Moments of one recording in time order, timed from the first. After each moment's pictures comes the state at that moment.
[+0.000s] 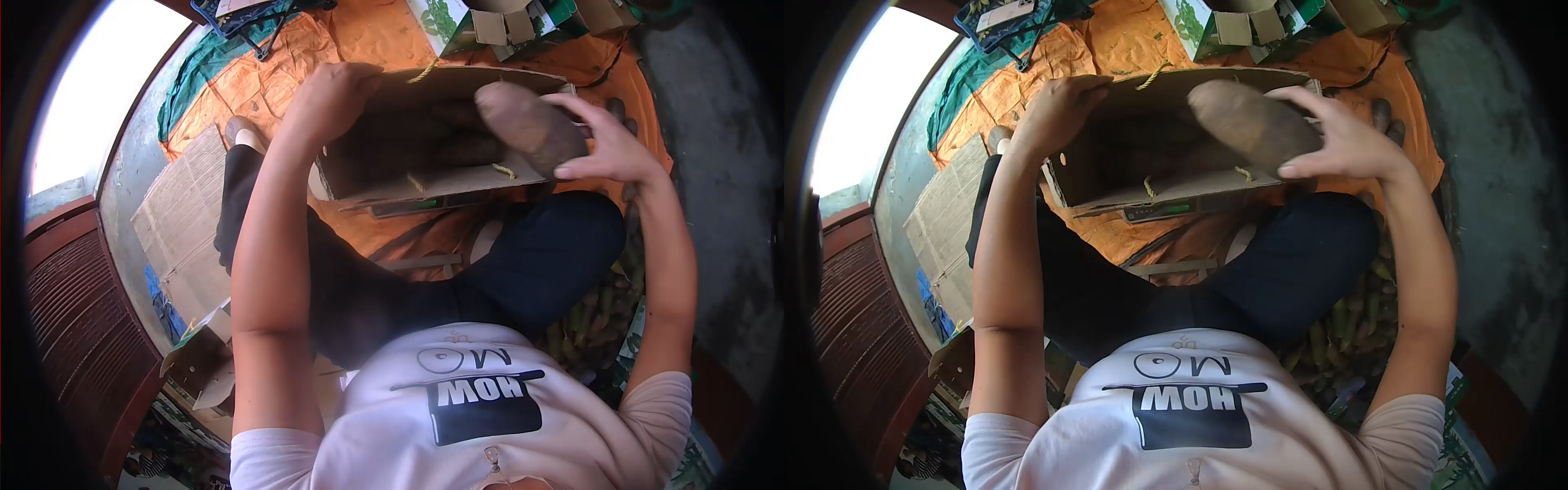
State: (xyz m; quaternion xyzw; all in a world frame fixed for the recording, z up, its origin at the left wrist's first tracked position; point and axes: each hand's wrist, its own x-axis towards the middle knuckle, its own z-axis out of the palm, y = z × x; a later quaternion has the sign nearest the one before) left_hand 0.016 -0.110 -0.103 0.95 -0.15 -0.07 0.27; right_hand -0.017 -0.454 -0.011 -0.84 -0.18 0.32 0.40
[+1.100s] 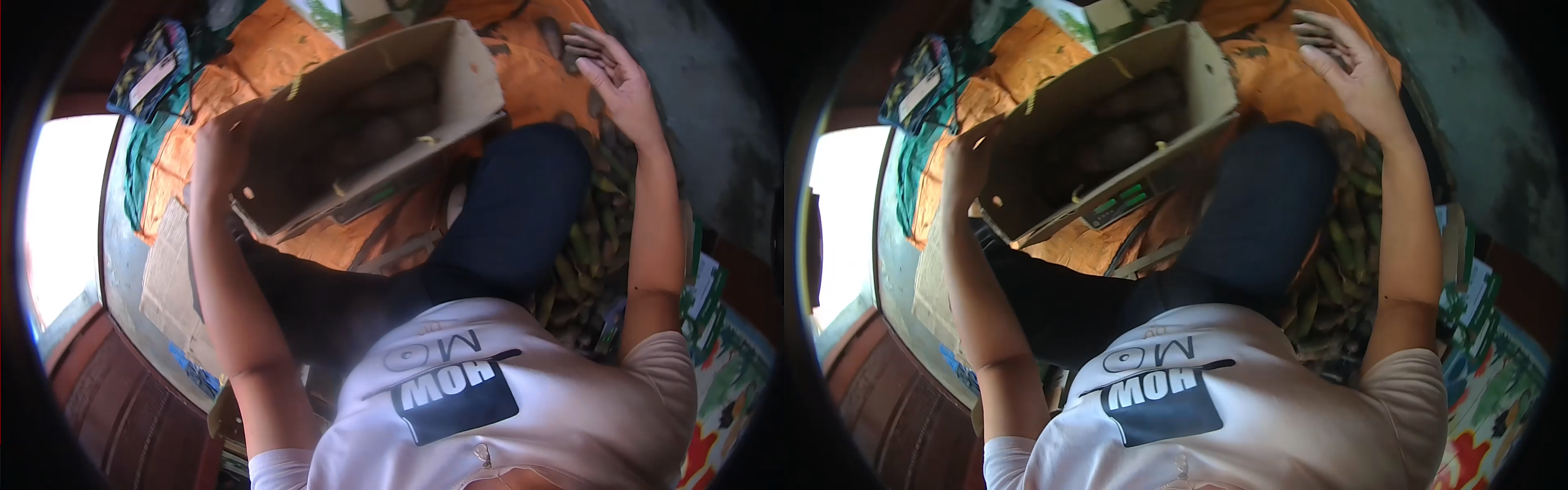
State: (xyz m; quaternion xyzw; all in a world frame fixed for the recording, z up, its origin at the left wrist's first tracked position) left_hand 0.024 -0.110 -0.111 0.94 -0.19 -0.05 0.28; right_hand -0.087 -0.564 -0.004 -0.90 -0.03 -0.05 0.44
